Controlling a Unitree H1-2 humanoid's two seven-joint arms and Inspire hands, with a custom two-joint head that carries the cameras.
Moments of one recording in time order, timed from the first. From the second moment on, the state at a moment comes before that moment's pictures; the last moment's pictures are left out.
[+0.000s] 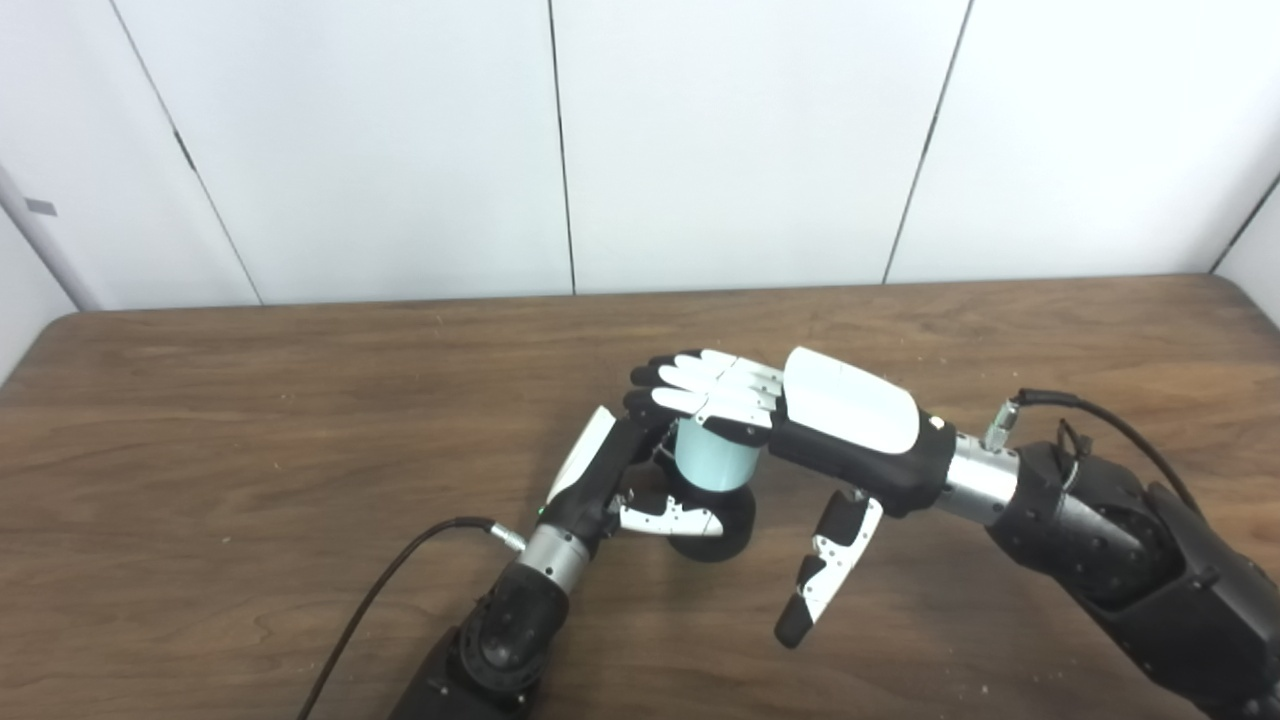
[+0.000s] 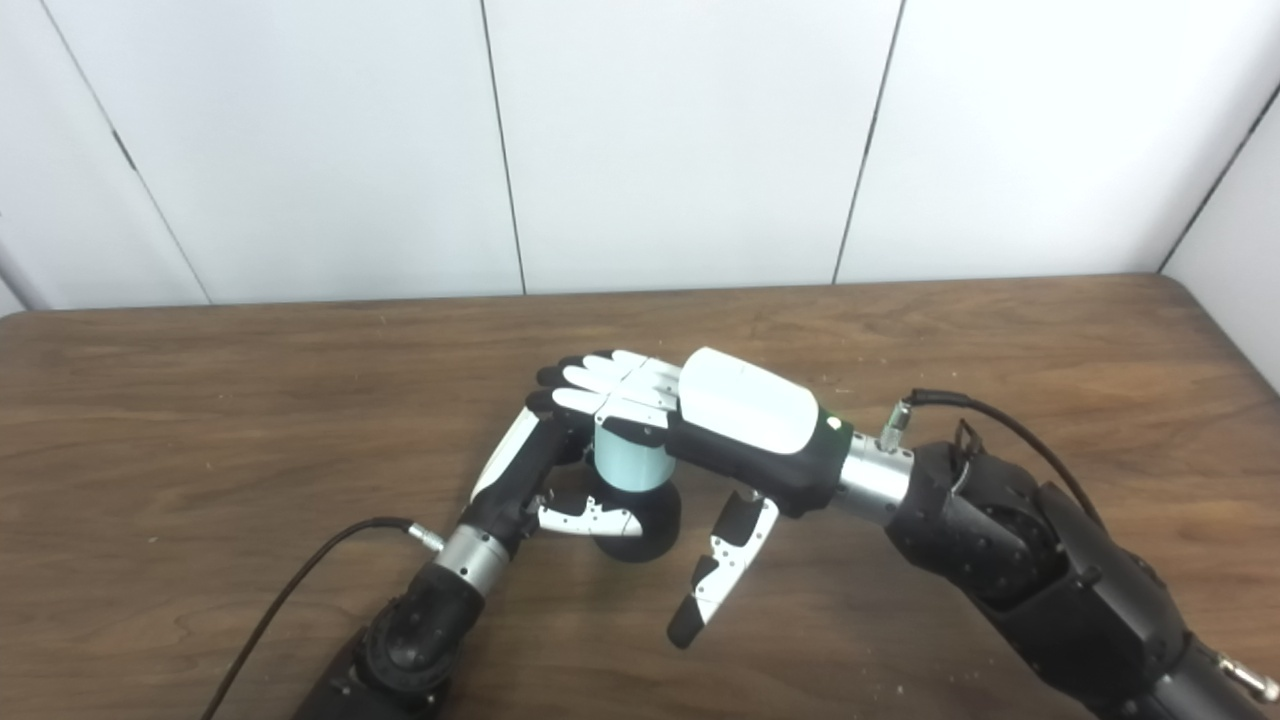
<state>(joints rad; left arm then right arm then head) -0.31 0.06 -0.39 0.26 0.27 -0.09 -0.01 -0.44 -0.60 0.45 -0.25 -0.29 -0.33 0.34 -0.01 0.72</state>
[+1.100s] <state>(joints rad) -0.31 0.07 -0.40 0.24 0.27 -0.08 -0.01 -0.61 -0.76 0.72 -0.24 -0.66 -0.45 0.09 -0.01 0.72</state>
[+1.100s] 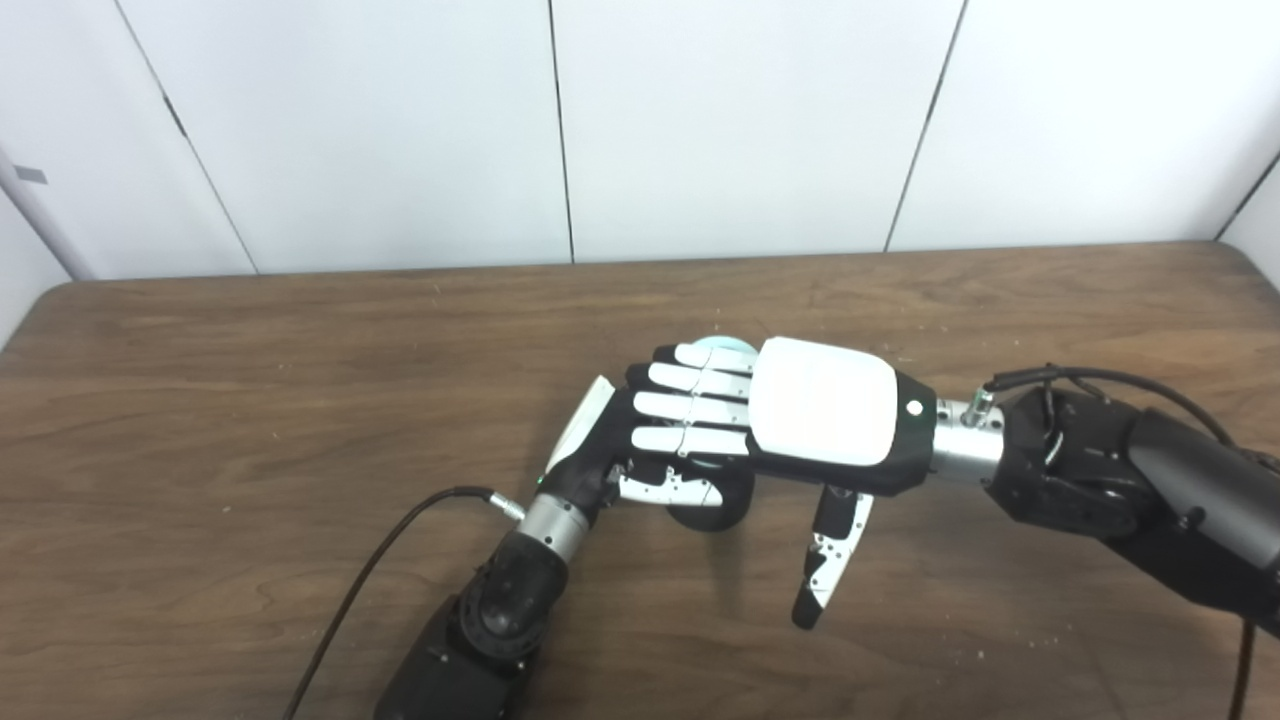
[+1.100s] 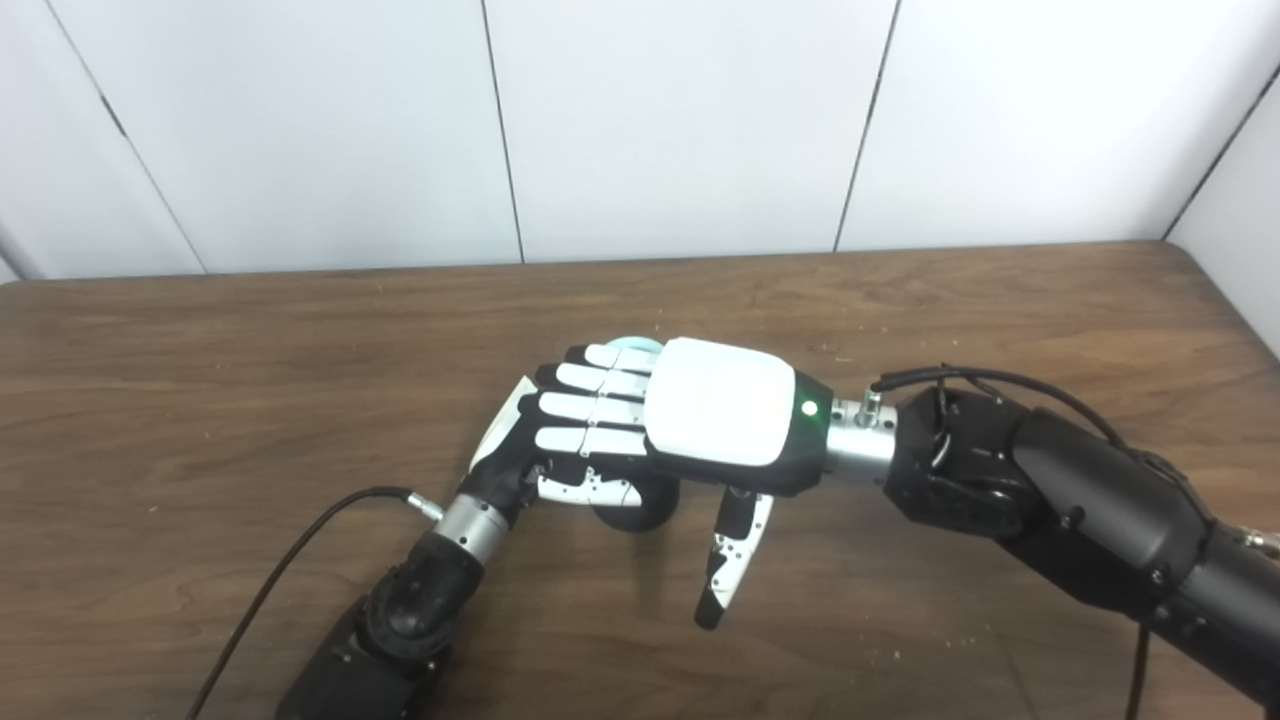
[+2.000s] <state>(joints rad) -0.31 0.06 -0.39 0.24 0.26 -0.08 -0.02 -0.67 -0.48 0.17 -0.27 -0.74 -0.45 -0.02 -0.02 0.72</state>
